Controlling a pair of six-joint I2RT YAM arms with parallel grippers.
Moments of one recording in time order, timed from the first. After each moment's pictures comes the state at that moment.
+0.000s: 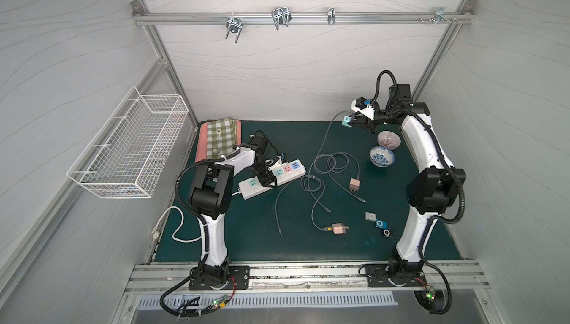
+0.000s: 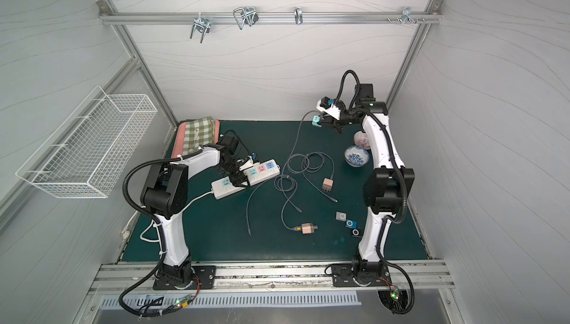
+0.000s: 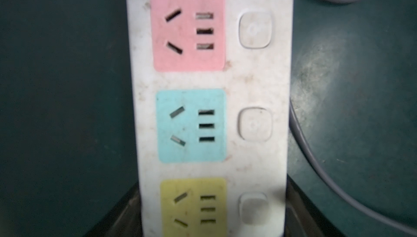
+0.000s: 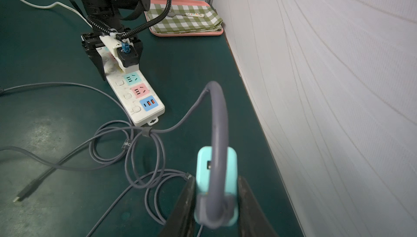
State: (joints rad) left arm -0.26 2.00 1.38 -0.73 0.30 0.87; right arm 0.07 1.98 2.10 -1.00 -0.90 -1.18
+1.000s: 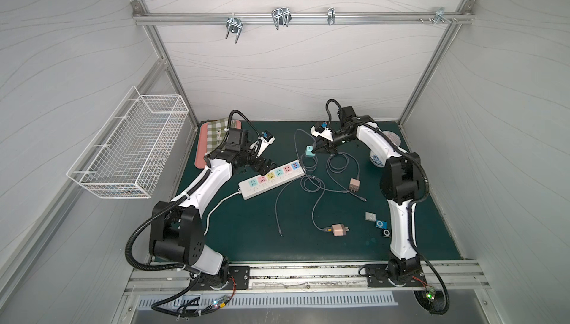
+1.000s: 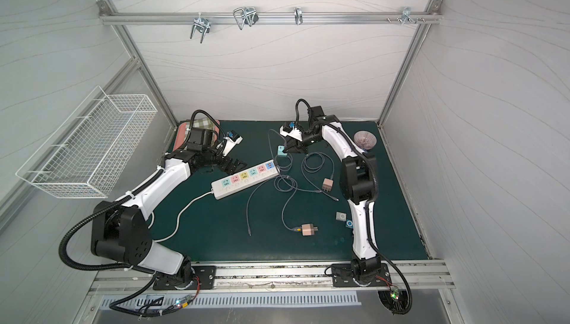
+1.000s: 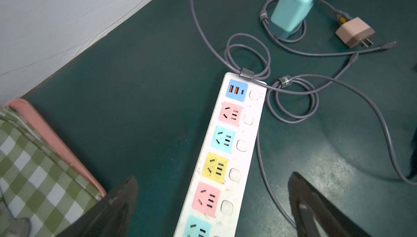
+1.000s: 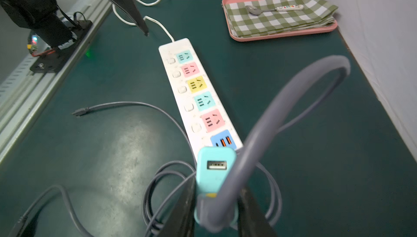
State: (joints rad) left arm -0.18 1.50 1.18 -0.49 0.38 0.45; right arm 0.37 2.22 2.03 -1.00 -0.99 -1.14
